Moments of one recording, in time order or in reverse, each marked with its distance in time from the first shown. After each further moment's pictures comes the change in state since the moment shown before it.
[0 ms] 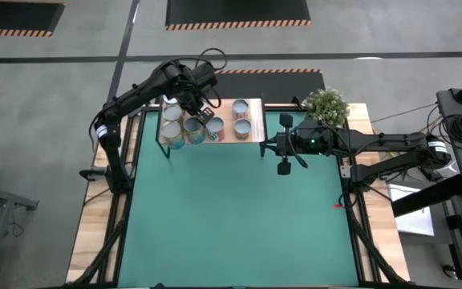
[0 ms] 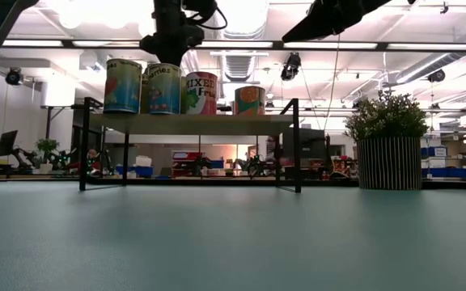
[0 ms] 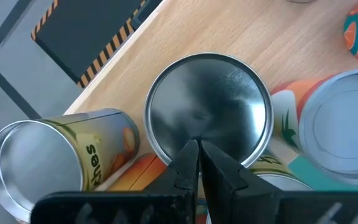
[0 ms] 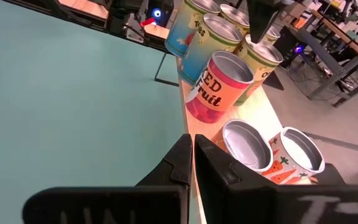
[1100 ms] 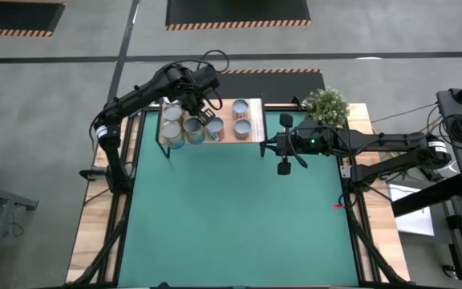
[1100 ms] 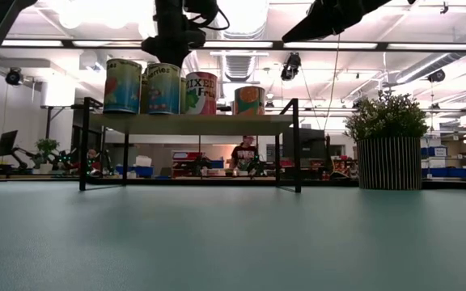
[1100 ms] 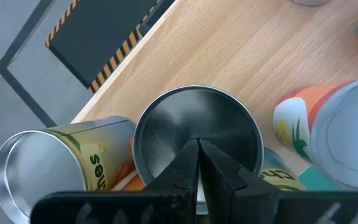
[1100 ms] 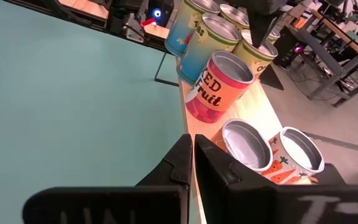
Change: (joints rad) left arm -0.011 0.004 -0.041 0.036 -0.041 0.008; right arm 0.000 0.000 0.000 0.000 0.000 0.000
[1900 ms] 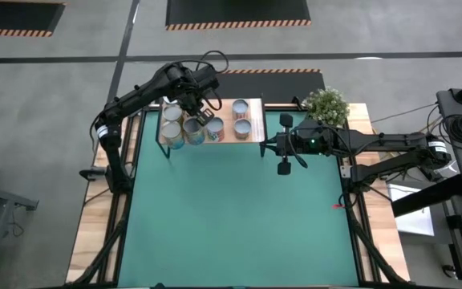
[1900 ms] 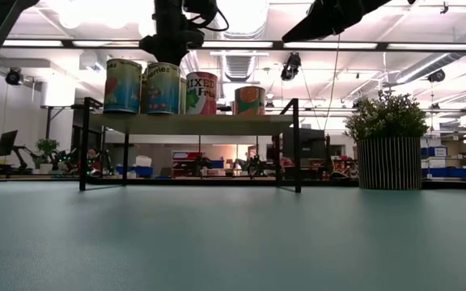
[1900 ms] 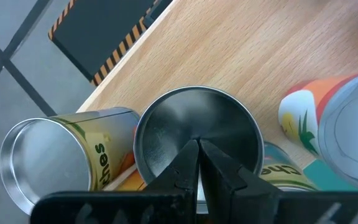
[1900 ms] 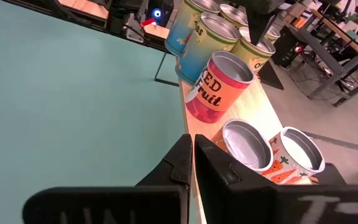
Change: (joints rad) left arm 0.000 0.003 0.021 -0.037 -0.013 -0.021; right arm 0.000 0.000 0.000 0.000 0.000 0.002
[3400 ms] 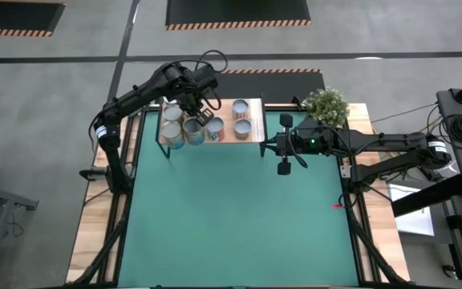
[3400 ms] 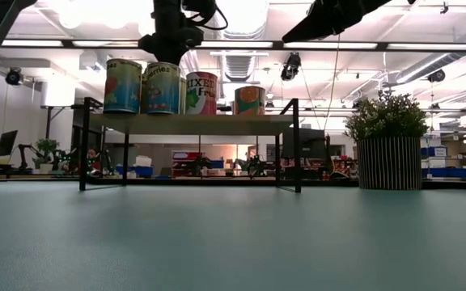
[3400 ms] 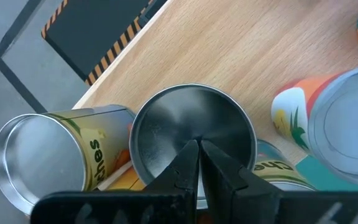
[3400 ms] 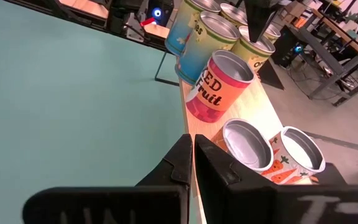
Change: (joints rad) left arm -0.003 -0.014 -0.001 0.001 0.020 -0.006; right arm 0.000 0.000 0.000 -0.002 0.000 0.000
